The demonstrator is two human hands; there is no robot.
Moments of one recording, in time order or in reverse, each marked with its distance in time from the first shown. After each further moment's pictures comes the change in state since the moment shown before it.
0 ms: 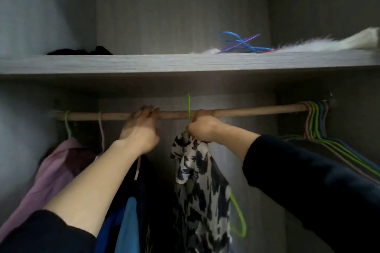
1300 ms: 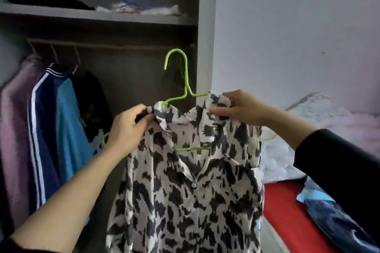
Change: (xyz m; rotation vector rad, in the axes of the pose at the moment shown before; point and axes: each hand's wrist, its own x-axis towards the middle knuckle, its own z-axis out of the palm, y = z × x) left_hand -0.402 0.392 -0.151 -0.781 0.062 -0.047; right_hand -0.515 0.261 -0.267 0.012 -0.068 -0.153
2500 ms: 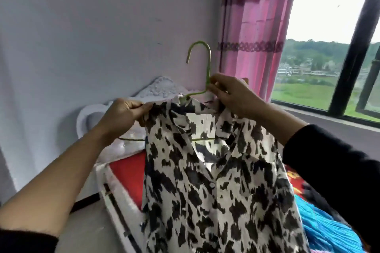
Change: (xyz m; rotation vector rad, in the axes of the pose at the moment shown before) left_hand -0.173 0.517 0.245 -0.668 -0.561 -0.042; right_hand -0.522 0.111 -0.351 -0.379 0.383 0.313
